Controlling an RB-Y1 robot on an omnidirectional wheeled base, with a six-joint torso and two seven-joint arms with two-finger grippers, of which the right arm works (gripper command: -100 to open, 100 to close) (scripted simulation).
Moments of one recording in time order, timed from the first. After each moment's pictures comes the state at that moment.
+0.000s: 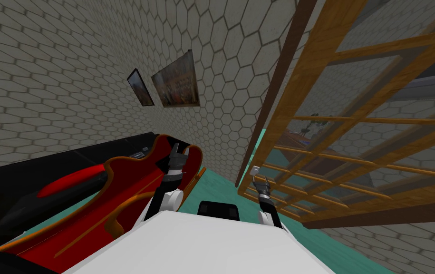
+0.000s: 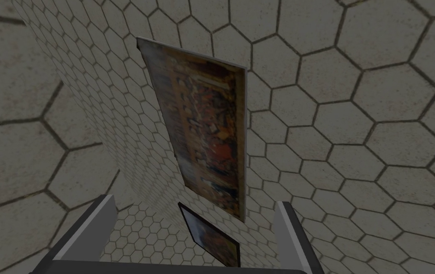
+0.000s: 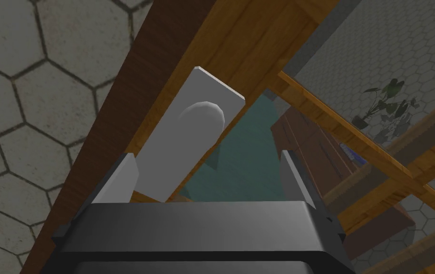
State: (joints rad) arm 0.06 -0.25 0.06 -0.75 -0.43 -0.90 -0.89
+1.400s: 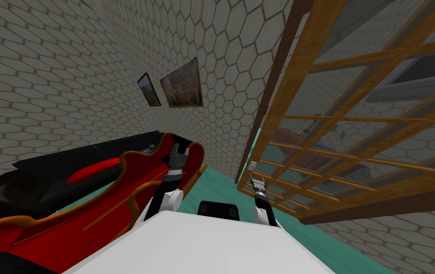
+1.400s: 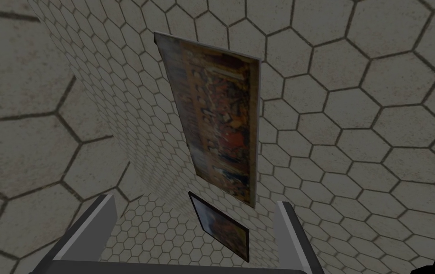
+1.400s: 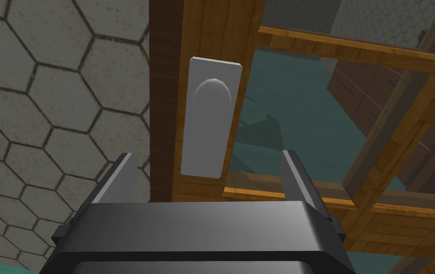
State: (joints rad) arm 0.05 -0.22 0.13 -0.79 -0.57 -0.86 -1.22
